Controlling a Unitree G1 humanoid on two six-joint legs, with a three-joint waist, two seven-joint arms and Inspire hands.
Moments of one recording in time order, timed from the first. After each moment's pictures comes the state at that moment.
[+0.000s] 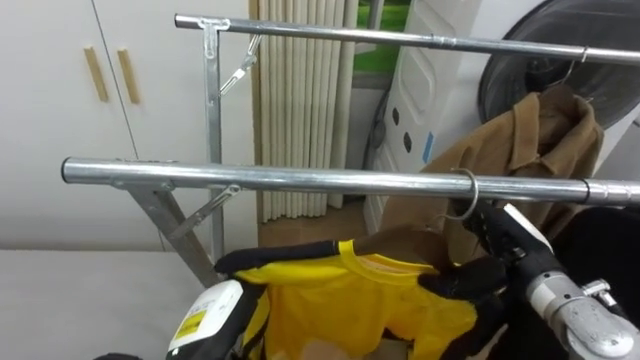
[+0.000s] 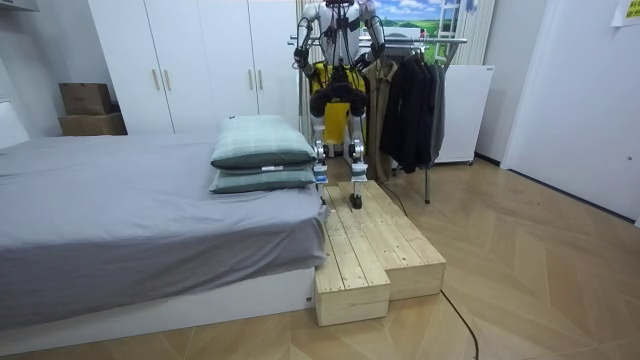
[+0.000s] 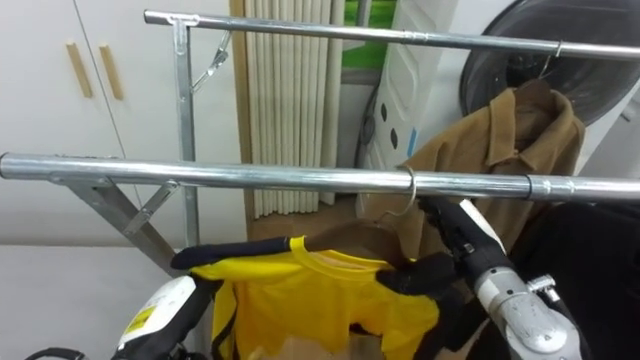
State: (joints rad) left arm 0.14 0.35 -0.29 0.09 0.56 -0.09 0.08; right arm -0.21 -0.46 0.03 0.40 0.07 -0.06 0.20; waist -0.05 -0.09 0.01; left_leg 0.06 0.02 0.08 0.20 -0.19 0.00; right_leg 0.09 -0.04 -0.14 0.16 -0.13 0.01
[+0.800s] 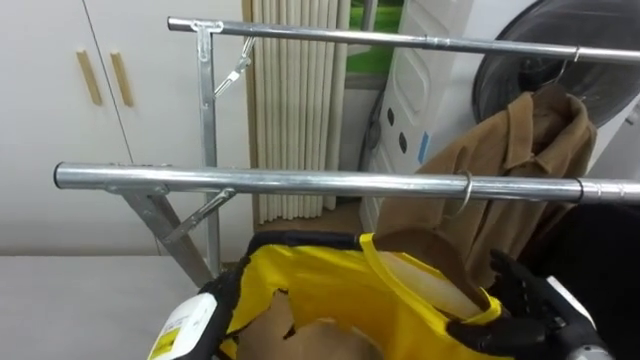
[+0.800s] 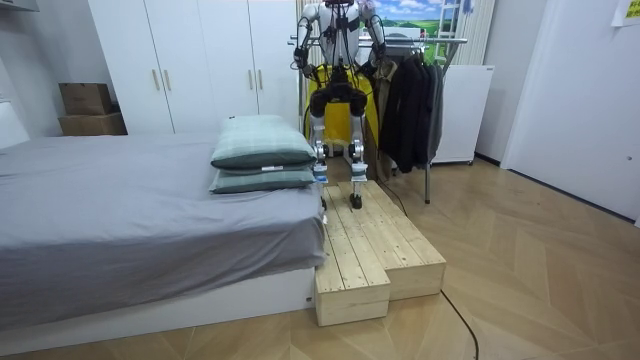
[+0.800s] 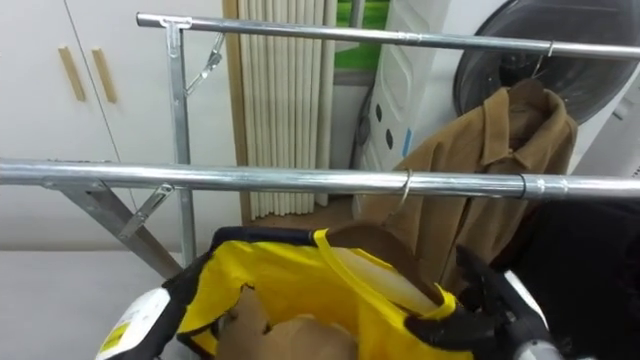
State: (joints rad) left arm 0.24 0.36 -0.22 0.16 0.58 -0.15 0.17; right arm -0.01 -0.46 -0.03 0.52 0.13 -0.09 0.18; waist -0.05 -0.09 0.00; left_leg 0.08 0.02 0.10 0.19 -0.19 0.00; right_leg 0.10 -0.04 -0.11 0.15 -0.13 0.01
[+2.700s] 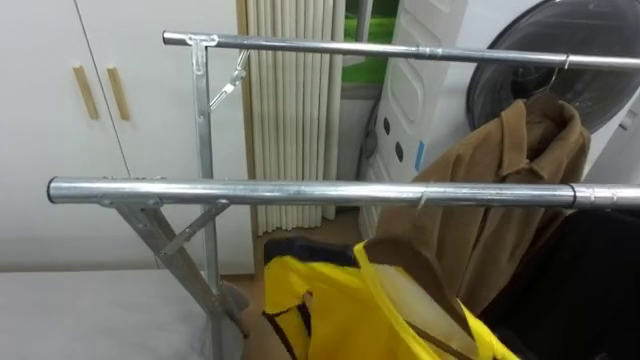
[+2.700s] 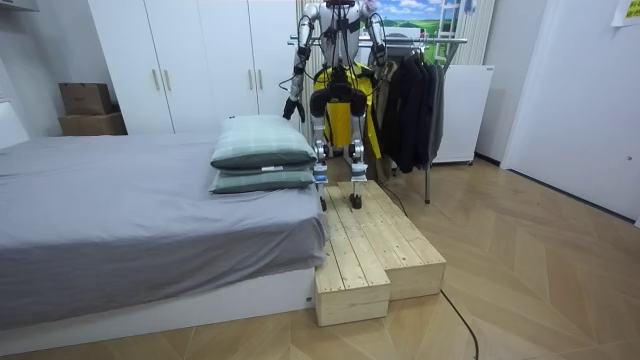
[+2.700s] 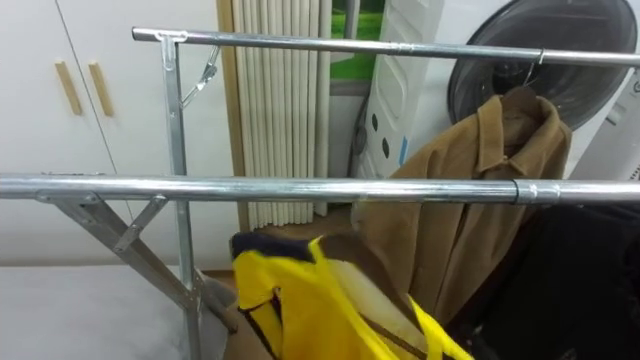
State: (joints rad) left arm 0.33 0.28 -0.05 0.94 0.53 -0.14 0.27; right arm 0.25 -0.33 -0.08 0.39 0.71 -0.09 0.36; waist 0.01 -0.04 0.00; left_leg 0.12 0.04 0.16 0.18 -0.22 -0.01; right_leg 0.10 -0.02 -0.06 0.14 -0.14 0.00
